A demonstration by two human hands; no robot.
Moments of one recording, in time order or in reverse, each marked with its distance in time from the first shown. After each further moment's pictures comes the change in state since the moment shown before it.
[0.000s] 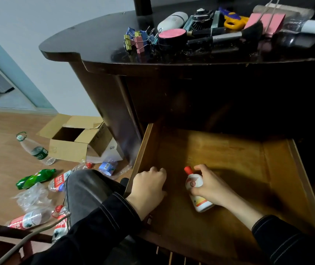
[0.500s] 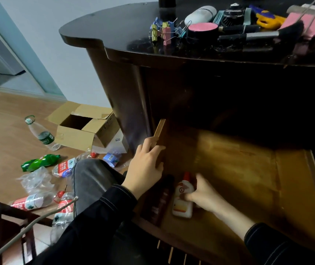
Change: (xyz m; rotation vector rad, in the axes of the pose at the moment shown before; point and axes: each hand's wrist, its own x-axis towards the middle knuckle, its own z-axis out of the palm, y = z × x) left_hand 0.006 -0.047 0.004 -0.395 0.446 -0.023; right_hand 0.004 -0.021 0.038 0.138 -0.159 0.100
